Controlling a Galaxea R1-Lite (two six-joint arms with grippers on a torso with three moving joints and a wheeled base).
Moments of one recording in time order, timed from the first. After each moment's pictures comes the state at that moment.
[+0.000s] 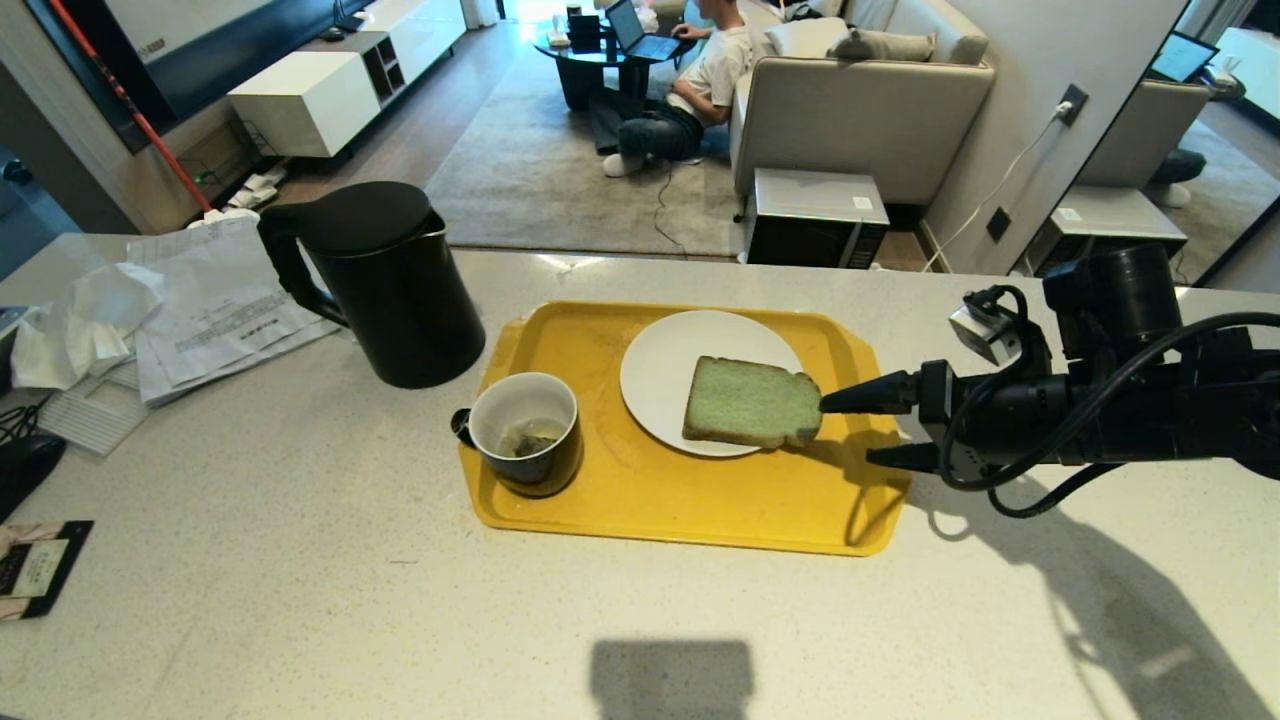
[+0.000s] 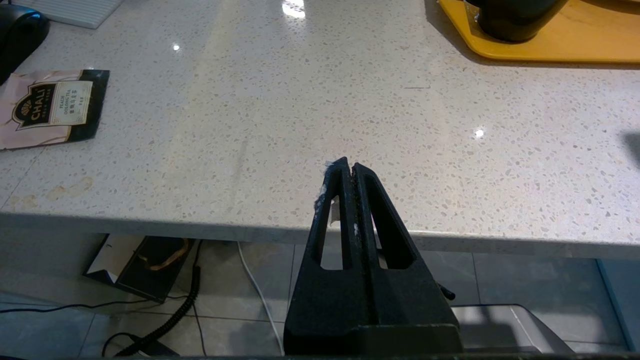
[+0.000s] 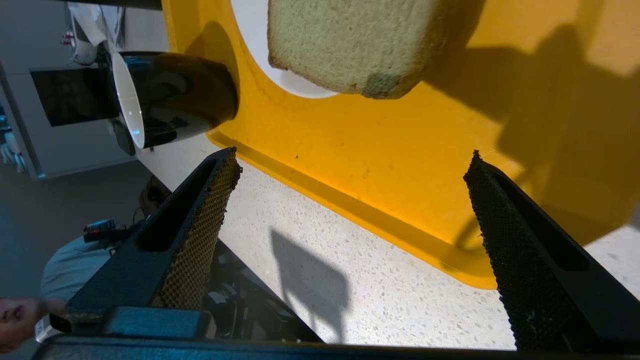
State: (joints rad) left arm 0.00 0.00 0.00 -0.01 0.00 0.01; right arm 0.24 1.71 -1.09 -0.04 0.56 0.64
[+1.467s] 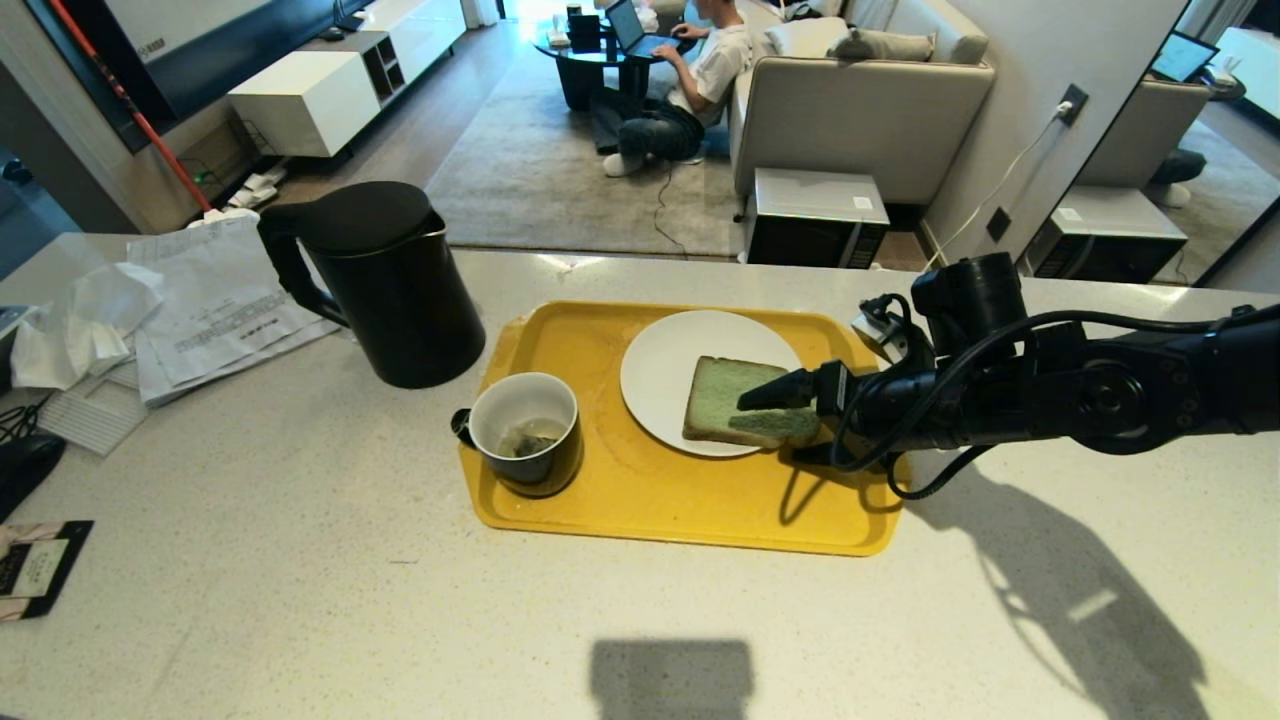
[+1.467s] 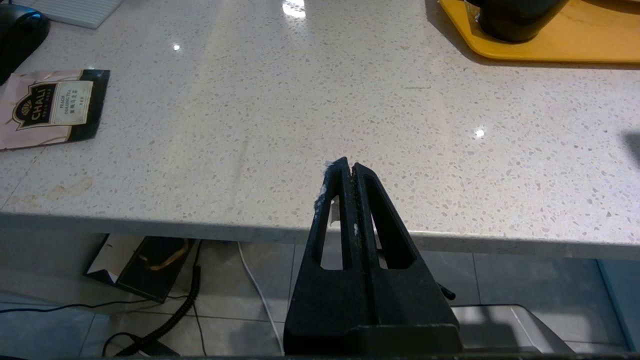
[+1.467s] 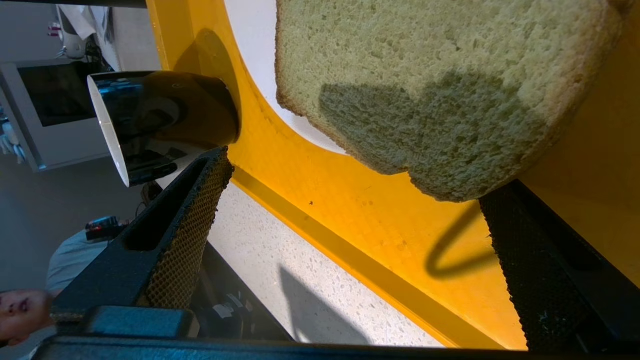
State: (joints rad) left arm 0.00 0.00 0.00 -0.01 0.00 0.01; right arm 0.36 1.91 -1.28 -0.03 0.51 0.70
